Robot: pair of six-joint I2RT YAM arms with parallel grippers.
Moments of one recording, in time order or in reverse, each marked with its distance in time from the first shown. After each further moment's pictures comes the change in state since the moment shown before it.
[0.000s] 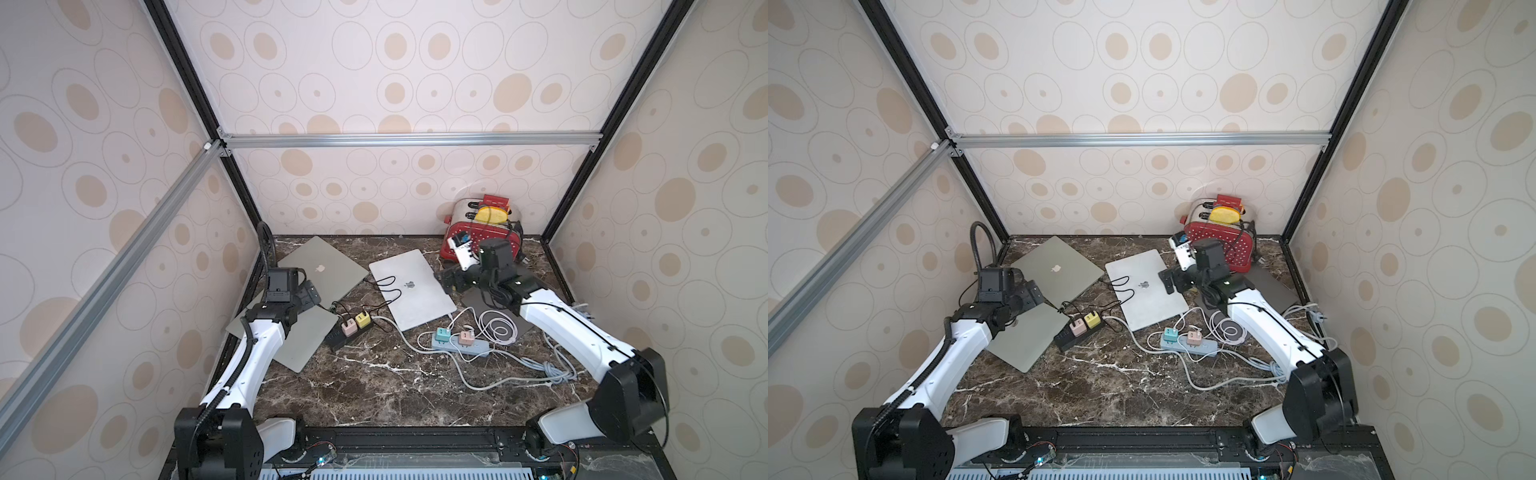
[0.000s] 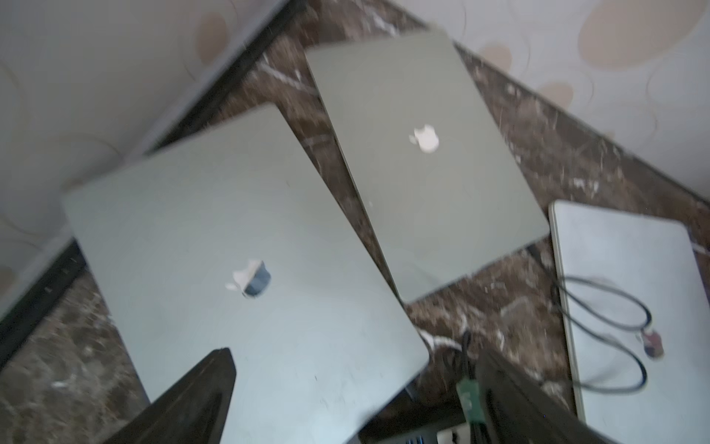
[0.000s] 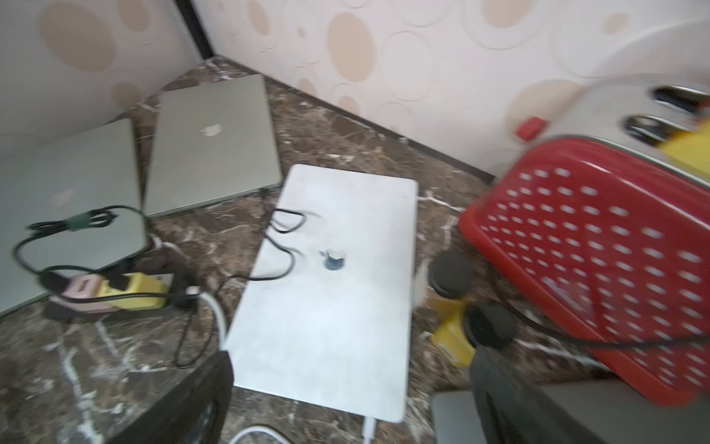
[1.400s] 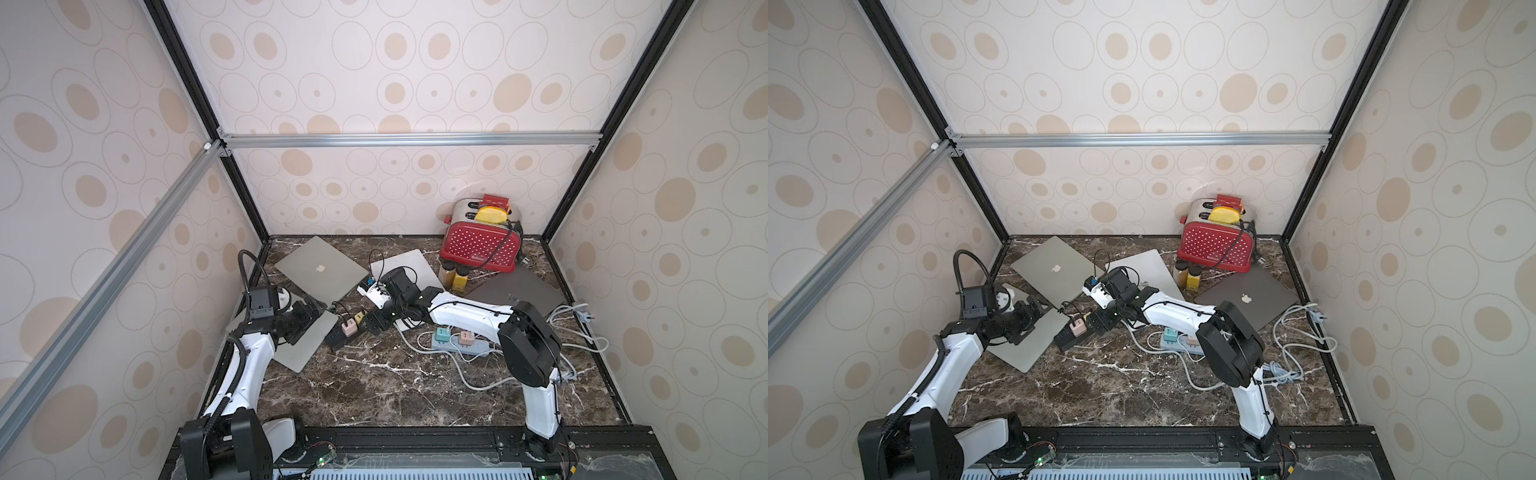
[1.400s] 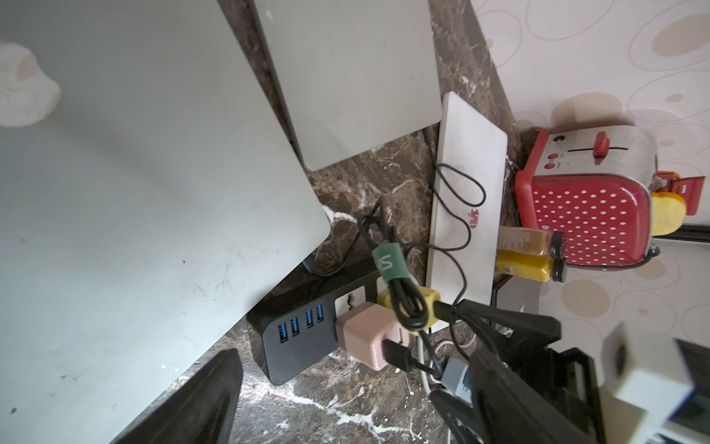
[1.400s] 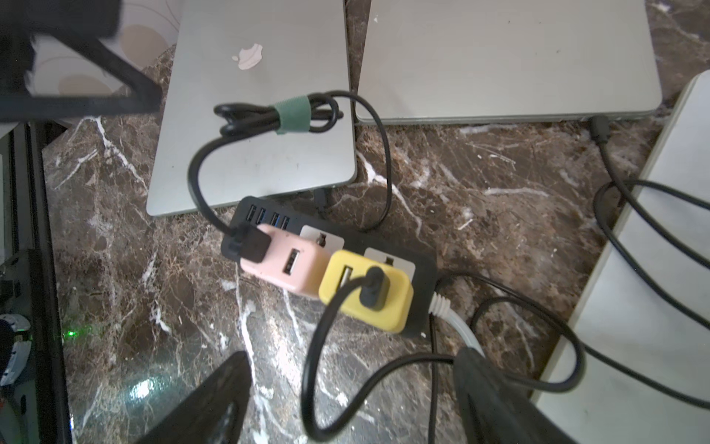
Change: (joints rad) left arm 0.202 -0.062 -0.168 0.039 0.609 -0.116; right arm 0.377 0.511 0.257 0.036 -0.111 0.105
